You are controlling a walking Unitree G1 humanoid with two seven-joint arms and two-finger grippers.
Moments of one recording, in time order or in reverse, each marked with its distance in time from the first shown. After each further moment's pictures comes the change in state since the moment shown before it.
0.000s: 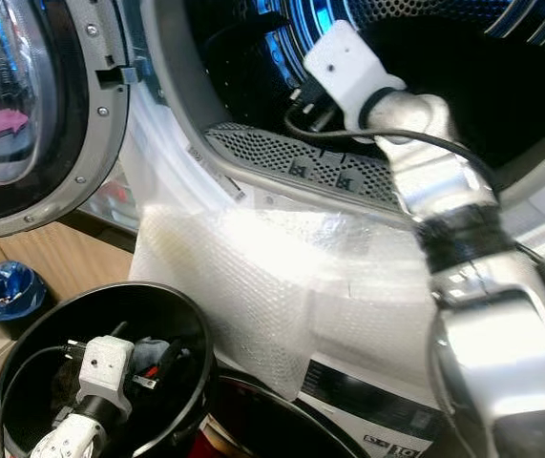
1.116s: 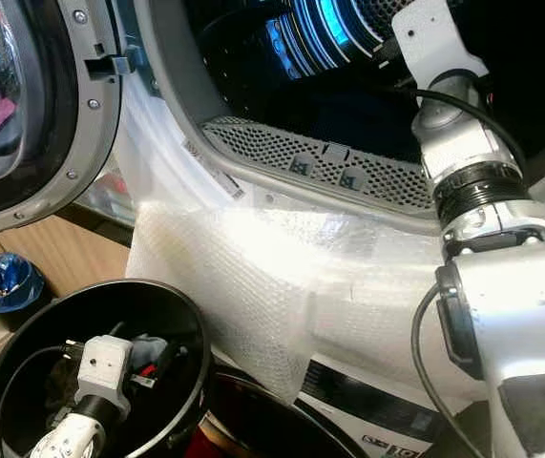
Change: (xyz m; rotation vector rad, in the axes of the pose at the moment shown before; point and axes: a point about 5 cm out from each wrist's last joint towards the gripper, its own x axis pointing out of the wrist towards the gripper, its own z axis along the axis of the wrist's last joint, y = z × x) left arm 0.000 0.002 -0.001 0.005 0.006 0.022; right arm -0.015 -0.058 -0.046 0.206 0.169 -0.557
